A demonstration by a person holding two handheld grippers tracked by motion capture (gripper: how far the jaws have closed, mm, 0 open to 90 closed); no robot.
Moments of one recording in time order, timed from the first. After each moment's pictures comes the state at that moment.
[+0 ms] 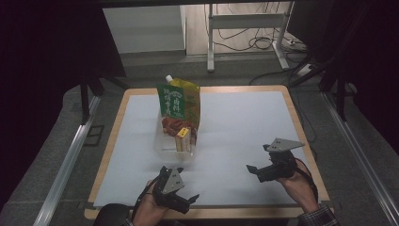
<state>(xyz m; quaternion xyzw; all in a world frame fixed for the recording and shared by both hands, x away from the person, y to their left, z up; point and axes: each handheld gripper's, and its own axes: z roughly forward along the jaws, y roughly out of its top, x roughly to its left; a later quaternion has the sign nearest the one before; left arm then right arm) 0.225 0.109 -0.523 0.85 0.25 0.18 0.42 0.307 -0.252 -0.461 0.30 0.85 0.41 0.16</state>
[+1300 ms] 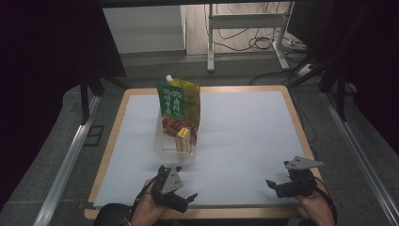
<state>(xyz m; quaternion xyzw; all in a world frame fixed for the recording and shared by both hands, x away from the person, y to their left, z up) 0.227 0.113 -0.523 0.86 0.25 0.19 0.41 0.278 -0.309 -0.501 0.35 0.84 0.36 0.17</state>
